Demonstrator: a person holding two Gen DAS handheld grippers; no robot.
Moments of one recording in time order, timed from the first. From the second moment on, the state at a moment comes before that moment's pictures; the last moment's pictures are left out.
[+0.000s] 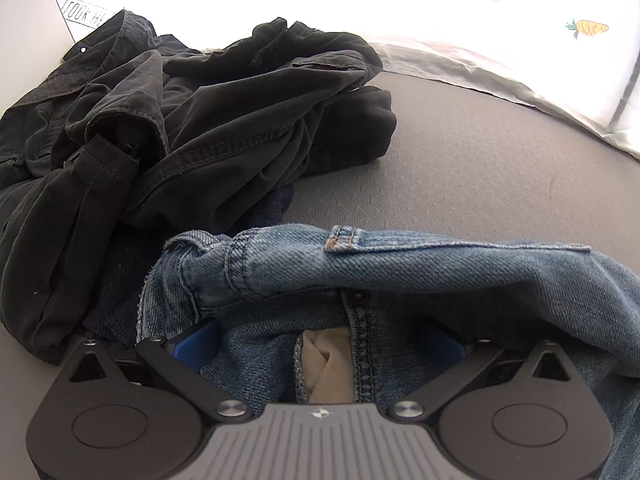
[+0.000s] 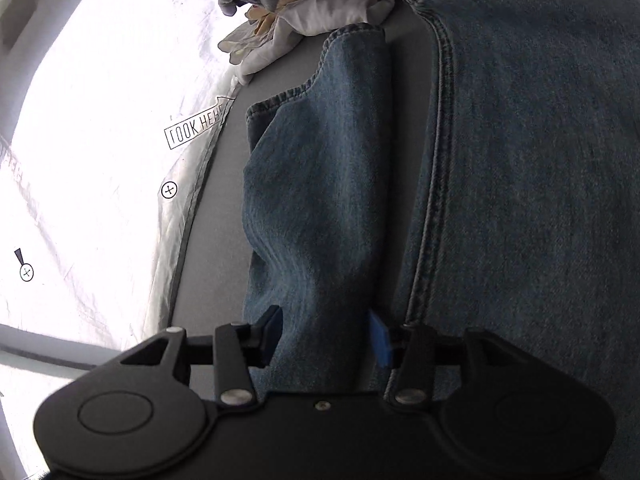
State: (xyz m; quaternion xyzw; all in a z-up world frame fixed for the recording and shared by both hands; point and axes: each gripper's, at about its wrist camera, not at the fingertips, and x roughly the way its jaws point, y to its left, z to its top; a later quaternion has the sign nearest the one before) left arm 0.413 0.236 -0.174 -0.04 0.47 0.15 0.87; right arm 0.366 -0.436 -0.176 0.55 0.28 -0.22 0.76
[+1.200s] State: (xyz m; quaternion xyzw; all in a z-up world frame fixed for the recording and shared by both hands) left arm 0.429 0.240 -0.166 -0.07 0.51 0.17 0.84; right arm 0.504 -0.432 -0.146 0.27 0.36 -0.16 0.88
